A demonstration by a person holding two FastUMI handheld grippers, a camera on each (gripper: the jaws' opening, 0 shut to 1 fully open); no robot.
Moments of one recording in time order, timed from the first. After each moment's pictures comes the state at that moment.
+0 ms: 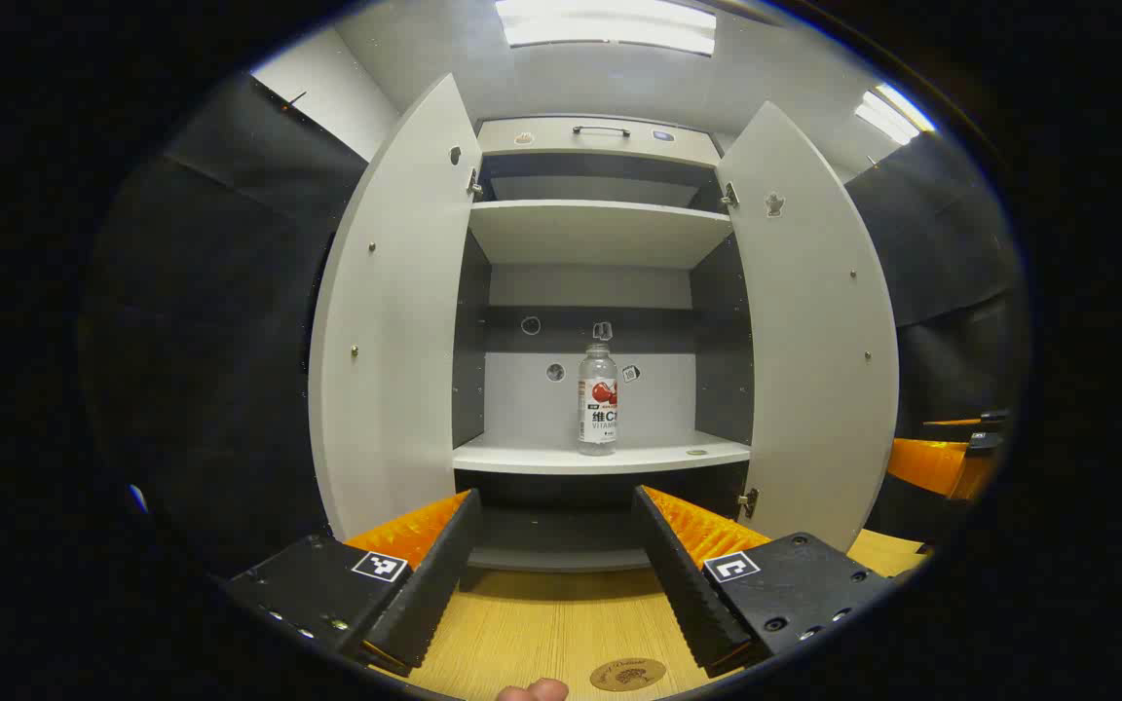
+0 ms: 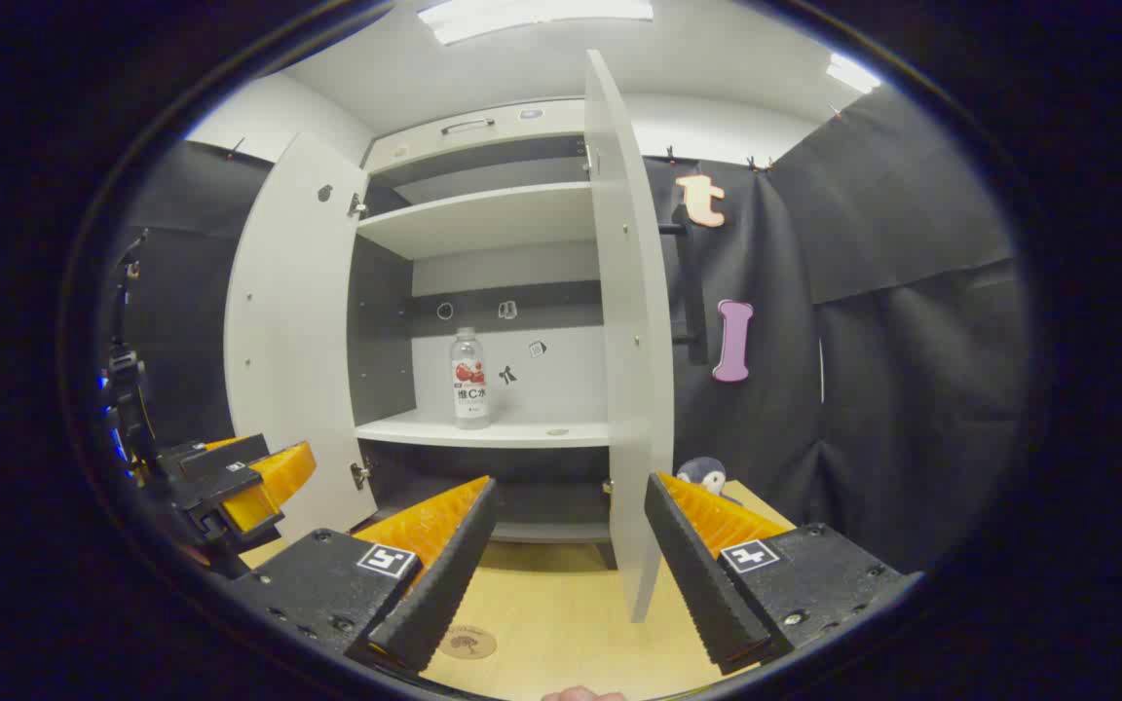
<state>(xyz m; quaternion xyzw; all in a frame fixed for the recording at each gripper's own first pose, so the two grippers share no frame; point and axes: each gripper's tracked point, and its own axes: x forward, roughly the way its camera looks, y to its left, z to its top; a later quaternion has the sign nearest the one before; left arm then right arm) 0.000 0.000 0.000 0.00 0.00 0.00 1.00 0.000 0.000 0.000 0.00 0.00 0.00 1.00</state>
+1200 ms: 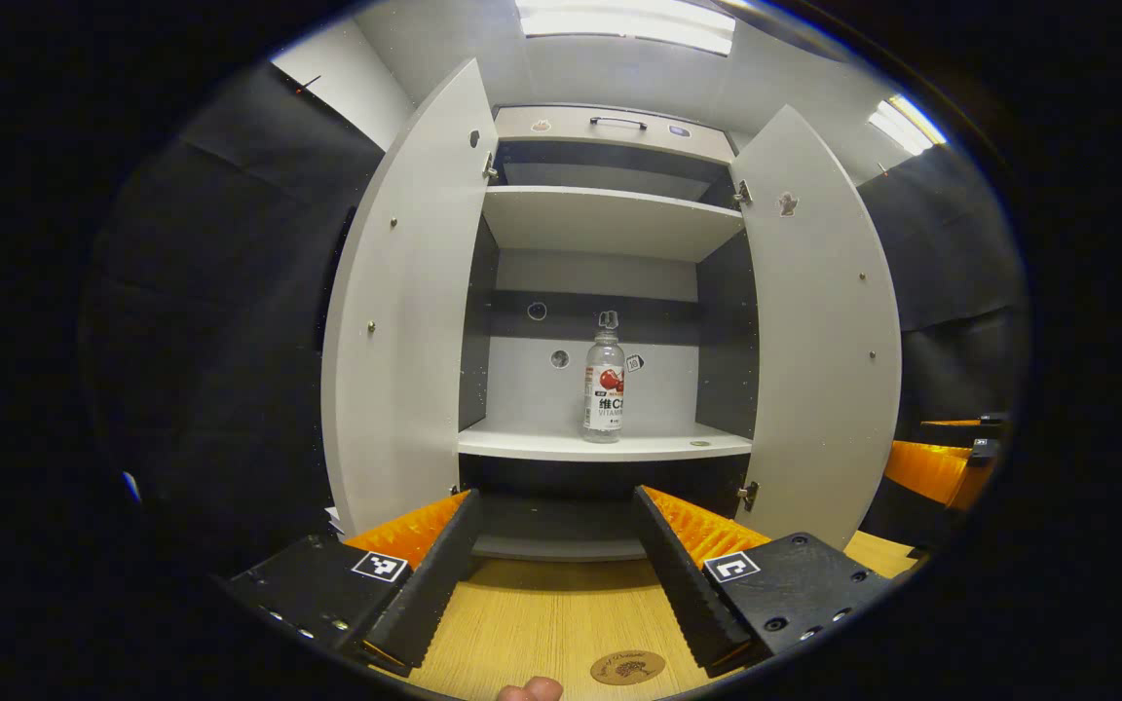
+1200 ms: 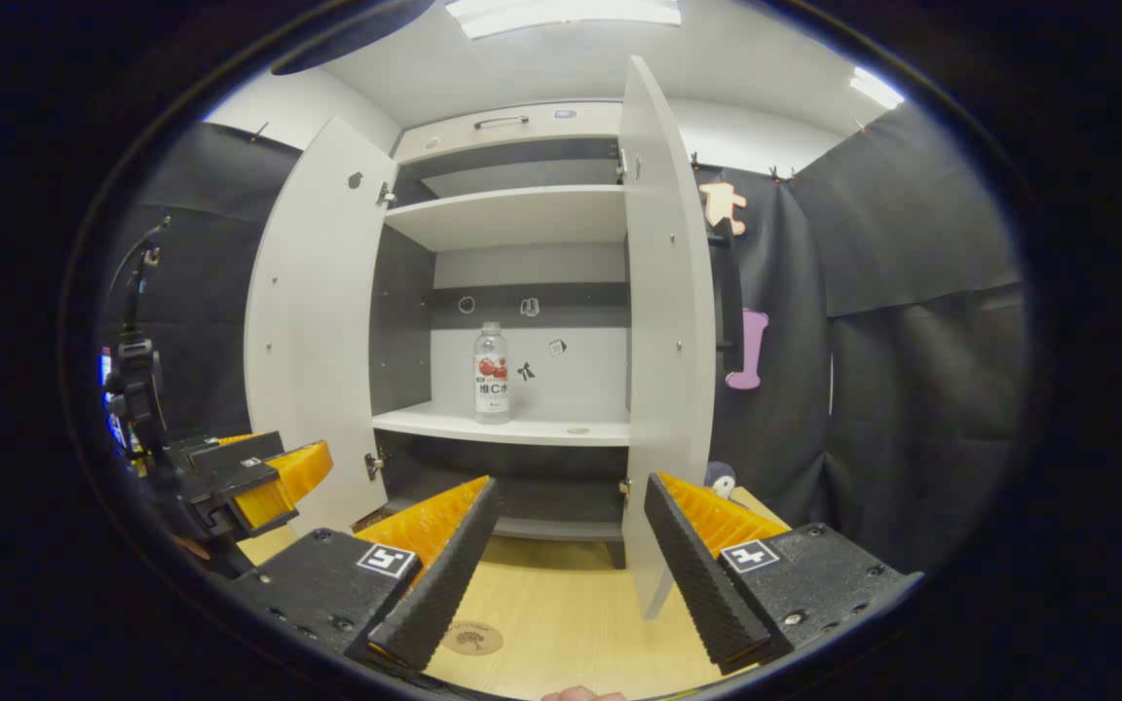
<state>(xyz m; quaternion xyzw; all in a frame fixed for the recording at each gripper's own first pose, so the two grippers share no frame) 0.000 0.013 -0.009 -0.03 0.02 -0.01 1.00 -0.005 0.026 0.002 -0.02 0.00 0.01 1.00</state>
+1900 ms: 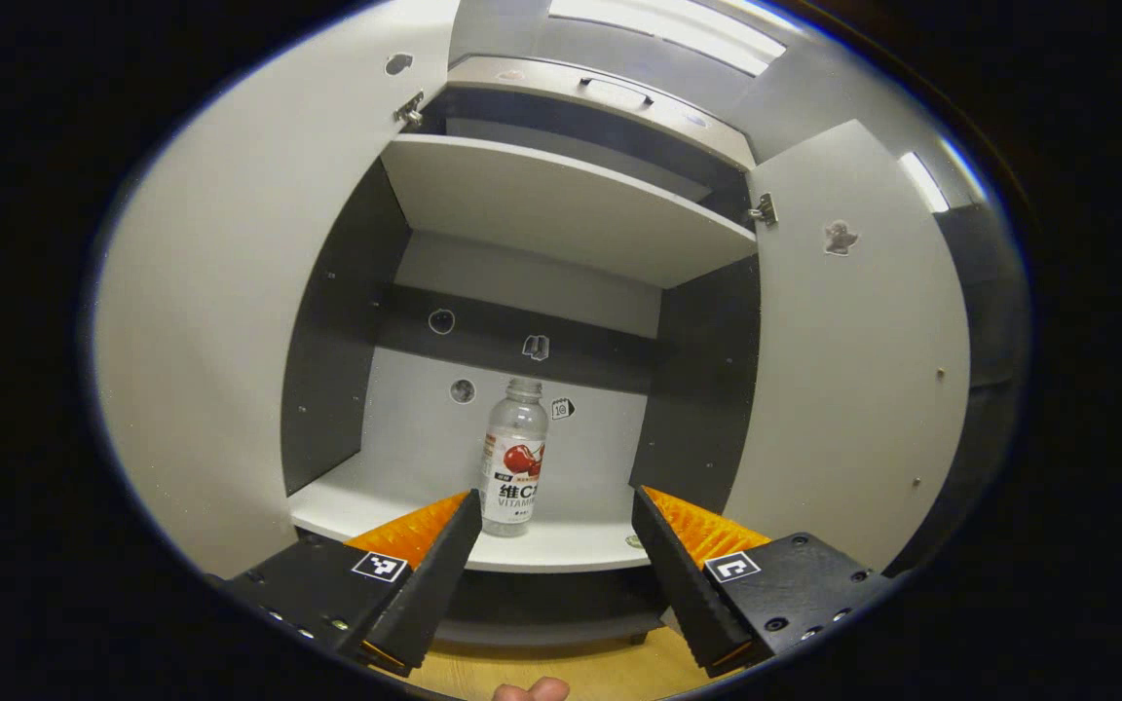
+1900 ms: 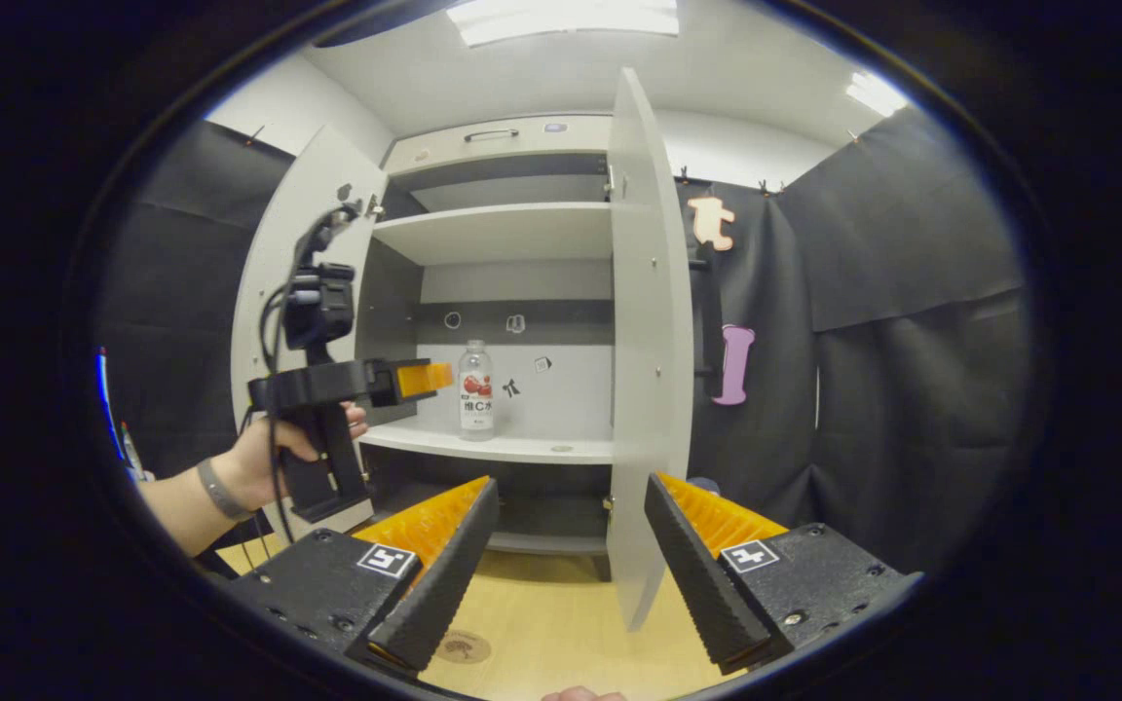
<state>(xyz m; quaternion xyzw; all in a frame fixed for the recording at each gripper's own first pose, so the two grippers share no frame) 0.209 -0.058 0.054 -0.10 0.01 -0.12 0.99 -0.005 0.009 0.021 -0.03 -0.02 -0.02 1.00</state>
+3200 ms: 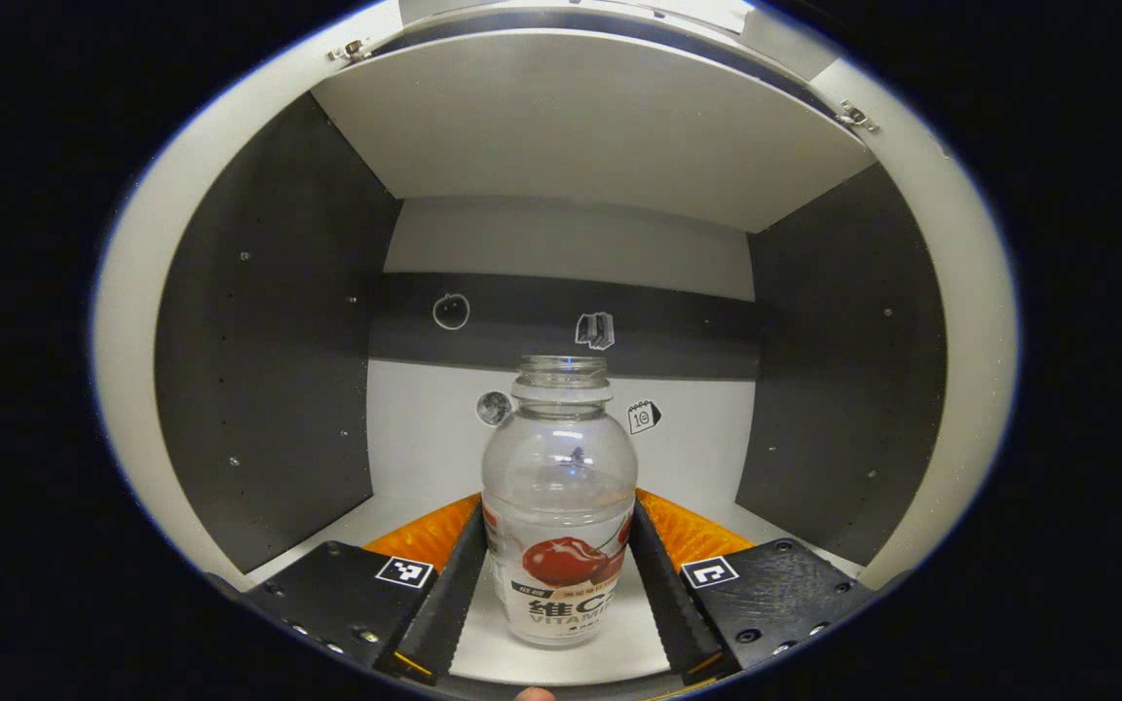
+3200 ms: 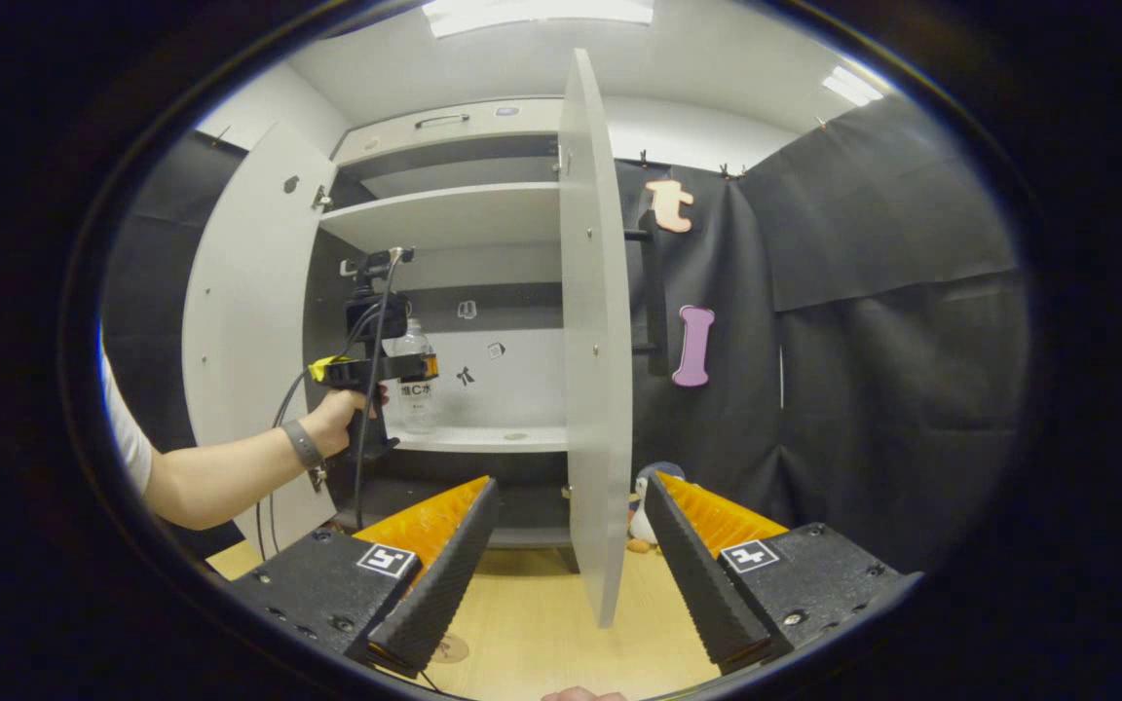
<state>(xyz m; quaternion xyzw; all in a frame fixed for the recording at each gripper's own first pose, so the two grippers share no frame) 0.333 -0.043 0.043 -0.02 0.01 -0.04 1.00 0.006 -0.025 0.013 0.00 0.00 -0.06 1.00</state>
